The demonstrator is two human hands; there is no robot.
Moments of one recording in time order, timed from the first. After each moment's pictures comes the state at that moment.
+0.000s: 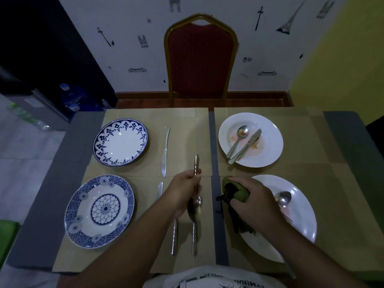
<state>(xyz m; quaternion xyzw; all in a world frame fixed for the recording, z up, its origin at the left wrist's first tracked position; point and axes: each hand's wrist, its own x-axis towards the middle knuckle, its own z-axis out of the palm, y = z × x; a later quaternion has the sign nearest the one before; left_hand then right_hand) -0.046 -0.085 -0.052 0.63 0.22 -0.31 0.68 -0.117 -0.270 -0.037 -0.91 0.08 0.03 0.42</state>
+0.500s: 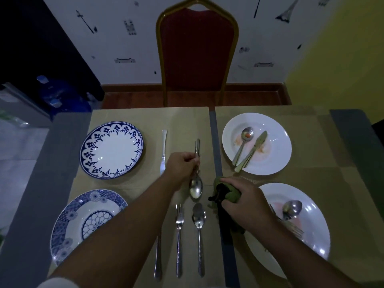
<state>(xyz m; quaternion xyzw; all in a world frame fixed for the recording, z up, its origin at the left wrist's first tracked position) 0.066 -0.079 -0.112 0.77 0.13 -0.25 0.57 -0.067 -0.243 -0.065 -0.90 0.11 0.08 0.42</state>
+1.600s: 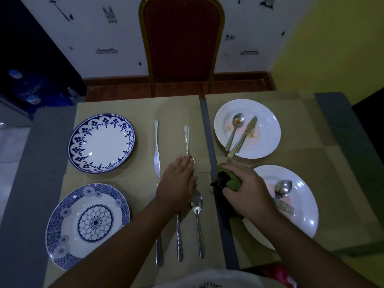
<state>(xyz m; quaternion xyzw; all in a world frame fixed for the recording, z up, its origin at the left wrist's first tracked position) -0.006 -0.047 -0.134 0.93 -0.25 -0.16 0.20 -0.085 -0.238 -0.061 -0.92 0.14 0.02 0.37</state>
